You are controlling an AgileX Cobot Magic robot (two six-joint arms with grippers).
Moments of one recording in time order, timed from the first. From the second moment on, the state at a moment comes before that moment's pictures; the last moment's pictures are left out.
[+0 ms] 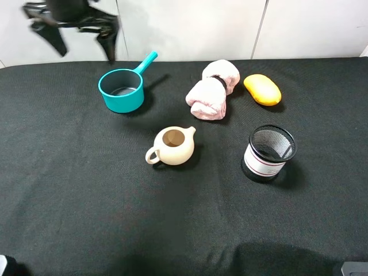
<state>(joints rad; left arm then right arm) -0.32 1.86 -1.62 0.08 1.17 -0.12 0.04 0.00 -0.50 0.07 1.03 -0.08</state>
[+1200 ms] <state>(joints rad) -0.01 0.57 -0.59 0.14 1.17 -0.18 0.04 0.00 -0.50 0.07 1.03 -0.08</state>
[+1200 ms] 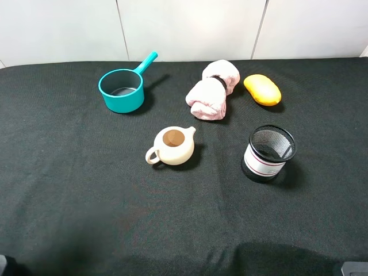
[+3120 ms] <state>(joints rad) -0.04 0.00 -0.49 0.21 1.08 -0.22 0.04 0.00 -0.50 0.08 1.03 -0.08</state>
